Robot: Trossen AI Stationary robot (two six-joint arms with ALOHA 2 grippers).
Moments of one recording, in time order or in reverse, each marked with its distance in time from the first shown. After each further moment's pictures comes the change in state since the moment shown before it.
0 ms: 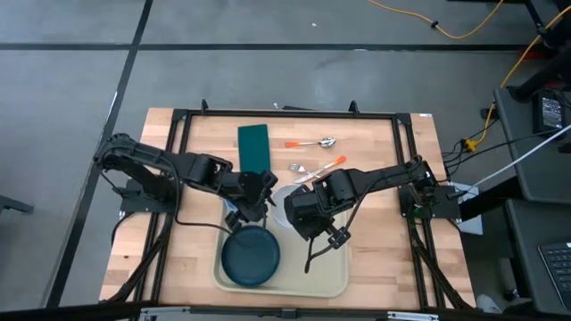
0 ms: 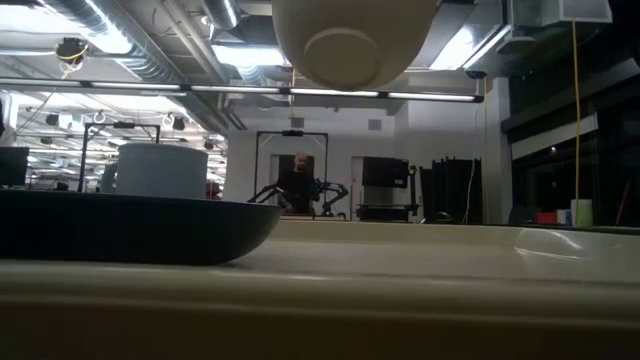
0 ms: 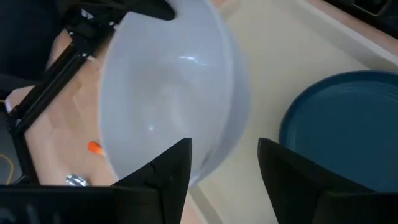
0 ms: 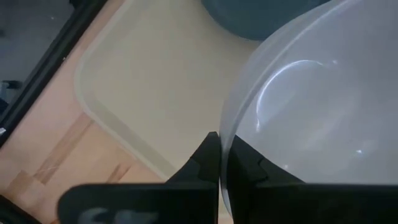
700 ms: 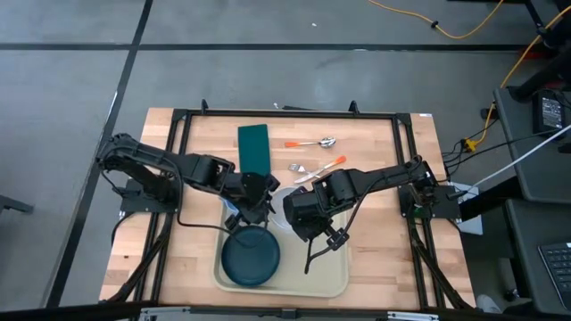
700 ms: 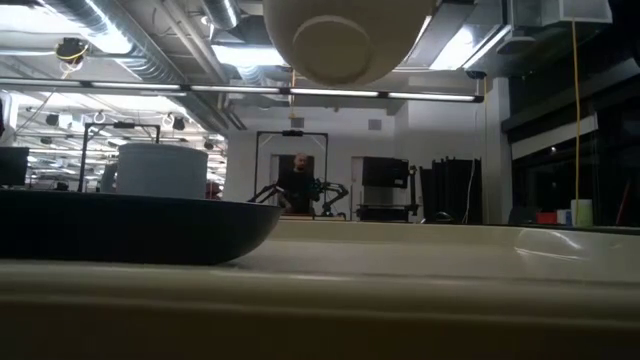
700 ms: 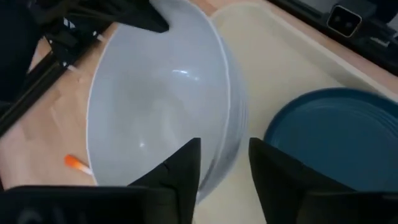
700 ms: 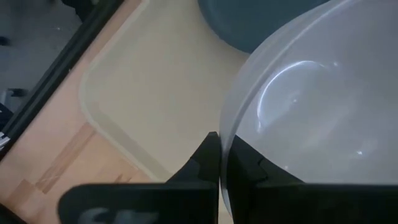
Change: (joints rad) left arm -0.002 0.023 0.000 0.025 0.091 -0.026; right arm 0.000 0.000 0.000 0.034 -0.026 0.000
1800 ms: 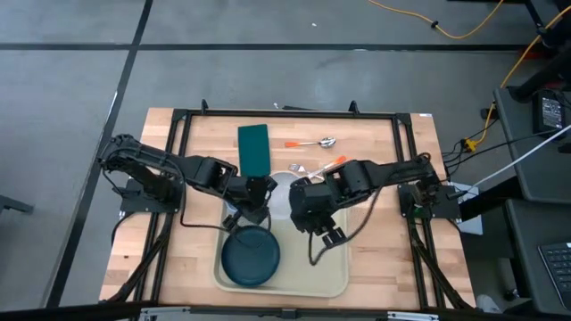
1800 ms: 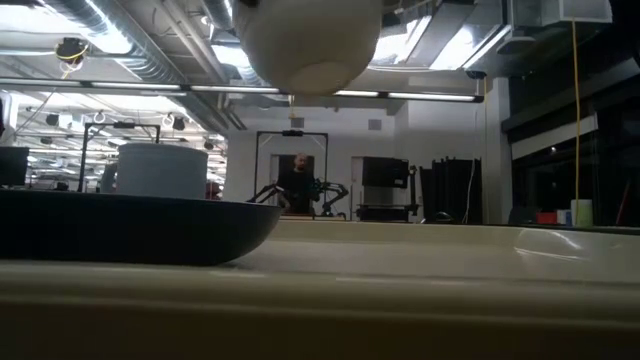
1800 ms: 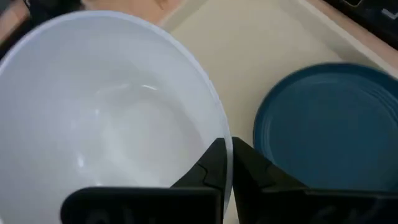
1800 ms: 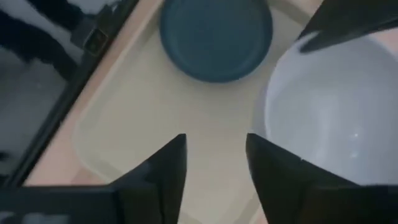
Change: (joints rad) left arm 0.000 0.015 0.000 -0.091 -0.046 -0.048; right arm 0.002 -0.030 0.114 0.023 0.064 0.171
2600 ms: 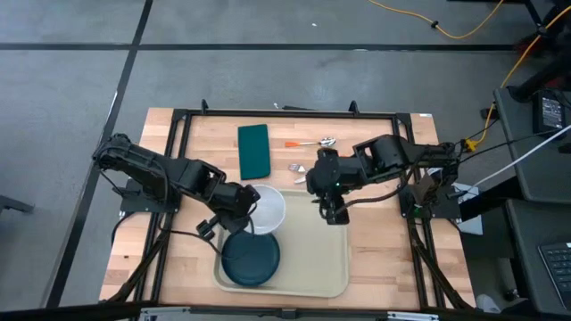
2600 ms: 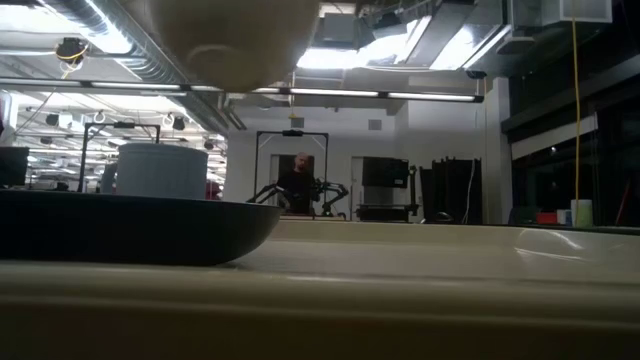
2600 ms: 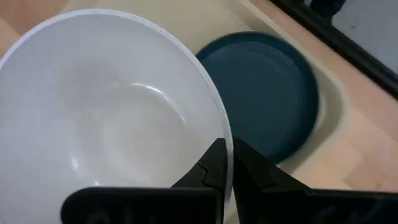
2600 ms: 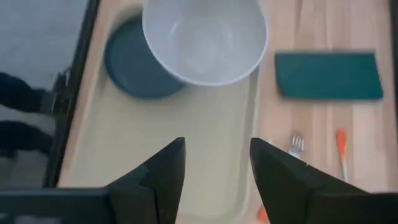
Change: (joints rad) left arm -0.088 -0.047 0.040 -0.270 0.116 -0.028; right arm -0.049 -0.147 0.003 -0.028 0.165 0.334
